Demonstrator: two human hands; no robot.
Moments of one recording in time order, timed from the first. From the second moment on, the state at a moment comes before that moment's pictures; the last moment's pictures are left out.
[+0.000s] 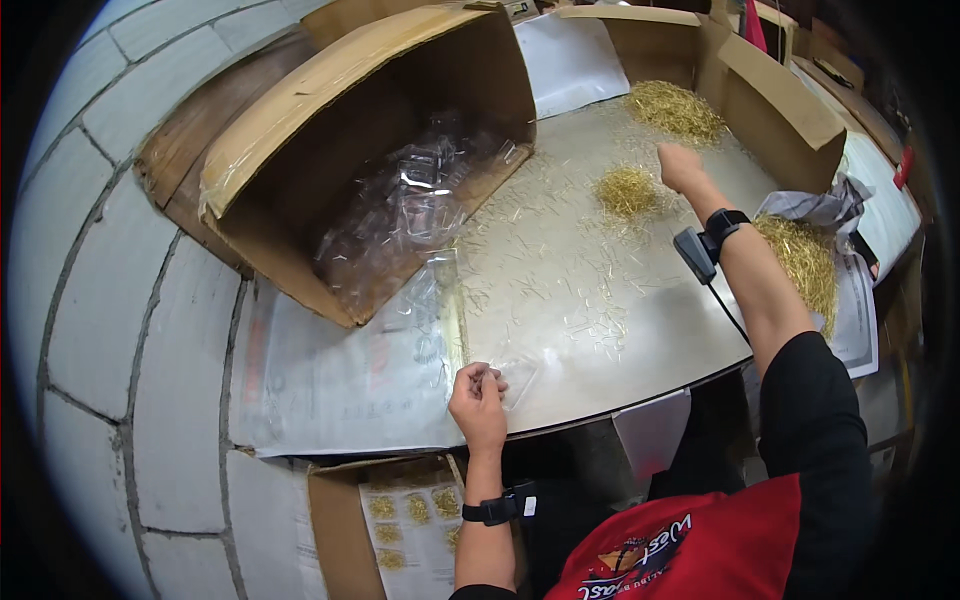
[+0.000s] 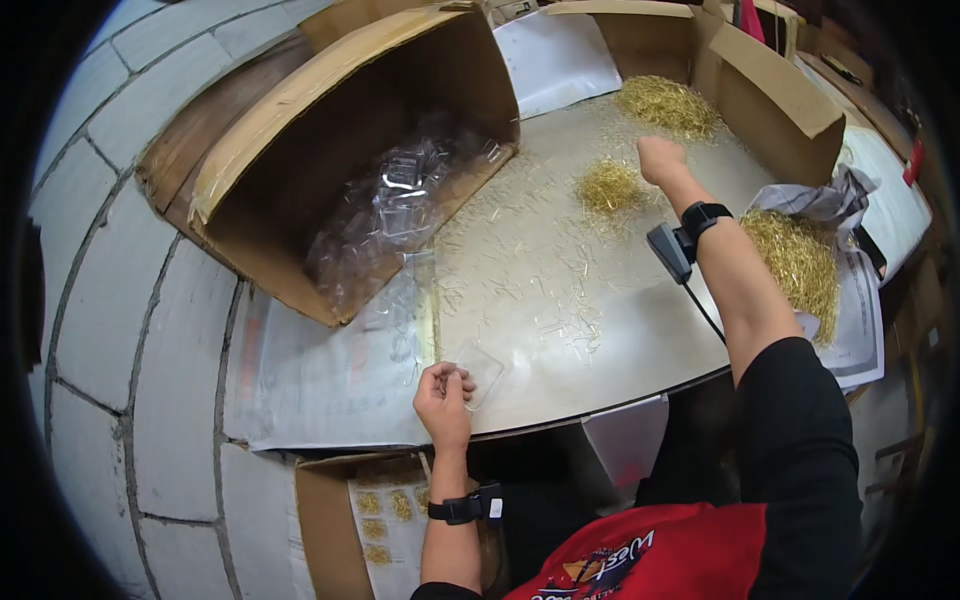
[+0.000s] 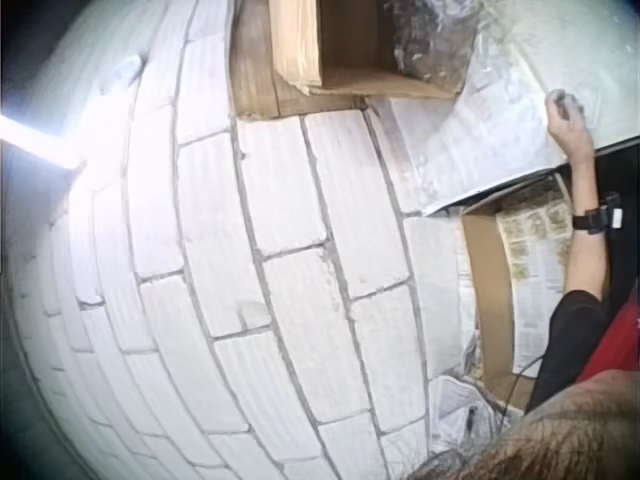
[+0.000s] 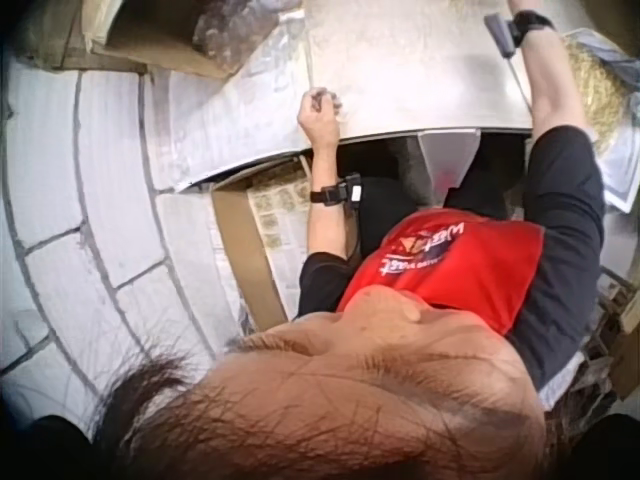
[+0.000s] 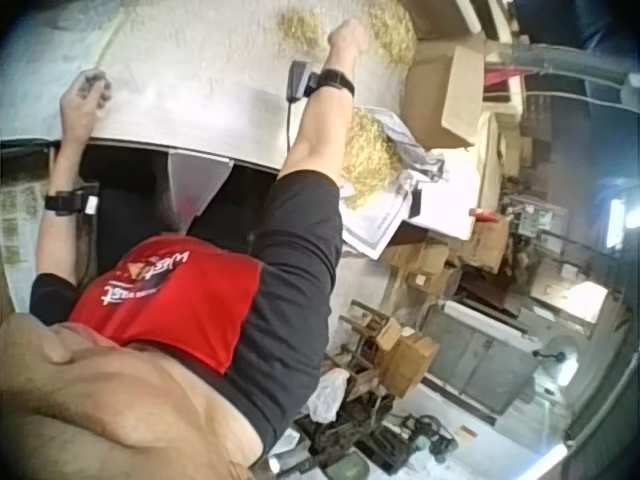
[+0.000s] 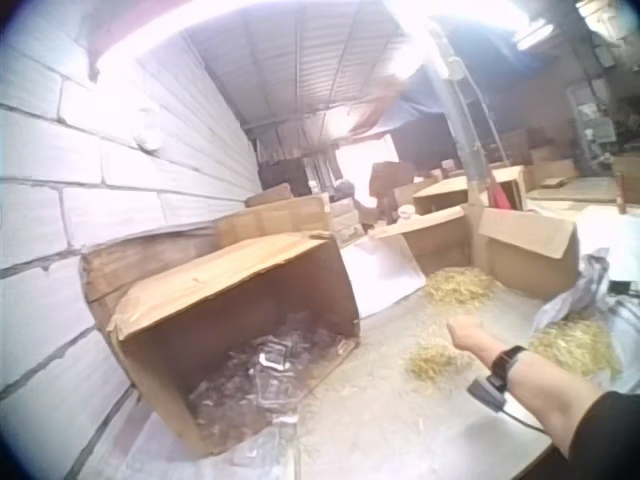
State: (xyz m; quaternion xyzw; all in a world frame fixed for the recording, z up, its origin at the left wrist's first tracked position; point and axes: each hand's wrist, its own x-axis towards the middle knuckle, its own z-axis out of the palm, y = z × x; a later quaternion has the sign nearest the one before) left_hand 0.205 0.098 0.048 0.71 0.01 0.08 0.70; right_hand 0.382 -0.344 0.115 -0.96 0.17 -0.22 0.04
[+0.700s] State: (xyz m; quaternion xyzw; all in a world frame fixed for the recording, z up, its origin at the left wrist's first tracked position) left_hand 0.207 0.097 0.050 0.72 0.01 0.09 0.69; right_hand 0.306 -0.183 0.054 -0.98 -0.08 -0.04 0.18
